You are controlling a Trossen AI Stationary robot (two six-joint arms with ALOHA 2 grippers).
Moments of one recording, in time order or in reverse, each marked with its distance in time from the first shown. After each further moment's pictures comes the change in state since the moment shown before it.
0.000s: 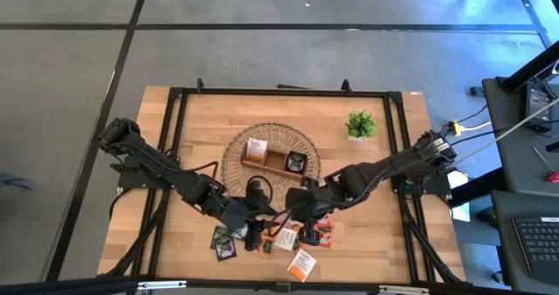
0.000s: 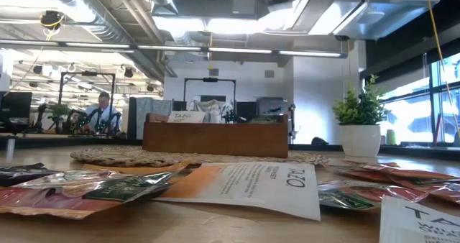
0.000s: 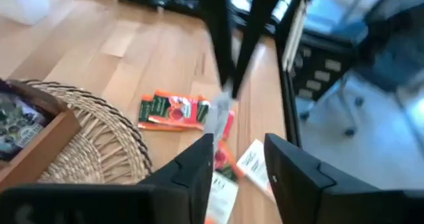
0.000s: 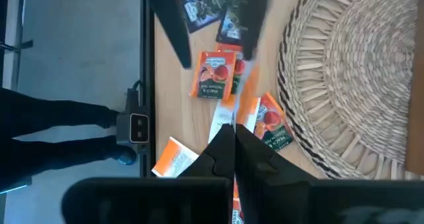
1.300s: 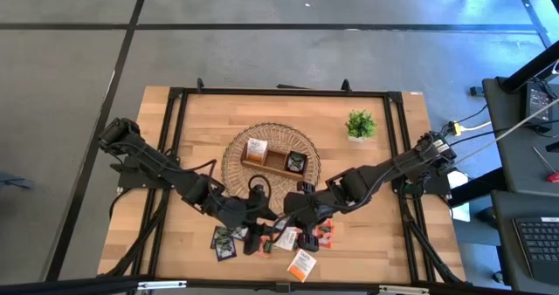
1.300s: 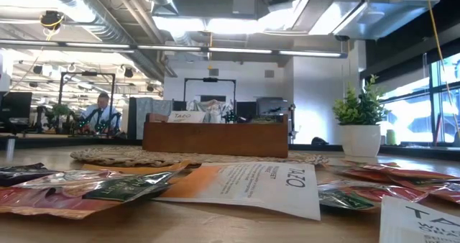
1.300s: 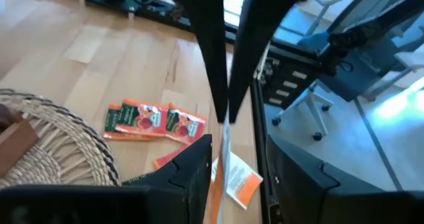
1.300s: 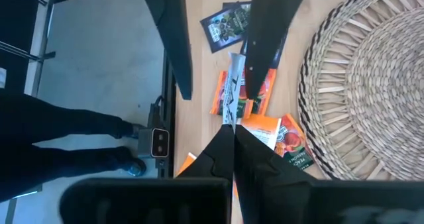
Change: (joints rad) left arm 0.000 -0.001 0.001 0.077 0.077 -0.006; right arm 0.025 0.006 0.016 0.076 -0.001 -0.006
